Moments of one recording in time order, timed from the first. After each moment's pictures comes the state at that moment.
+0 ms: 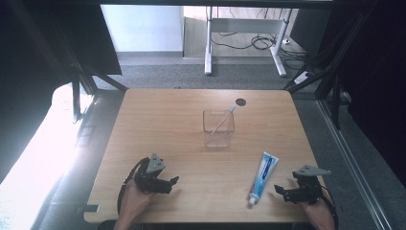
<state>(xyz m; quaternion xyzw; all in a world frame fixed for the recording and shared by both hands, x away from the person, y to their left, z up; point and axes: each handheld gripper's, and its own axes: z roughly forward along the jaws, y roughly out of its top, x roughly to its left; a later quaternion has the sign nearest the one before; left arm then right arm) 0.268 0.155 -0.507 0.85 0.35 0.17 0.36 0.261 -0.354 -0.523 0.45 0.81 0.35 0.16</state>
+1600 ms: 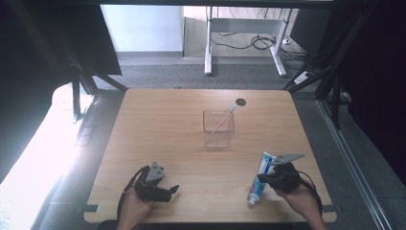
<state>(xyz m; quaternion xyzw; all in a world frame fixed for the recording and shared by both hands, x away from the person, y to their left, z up) 0.254 0.155 -0.524 0.85 0.34 0.15 0.36 0.281 -0.281 -0.483 0.37 0.86 0.34 0.06</state>
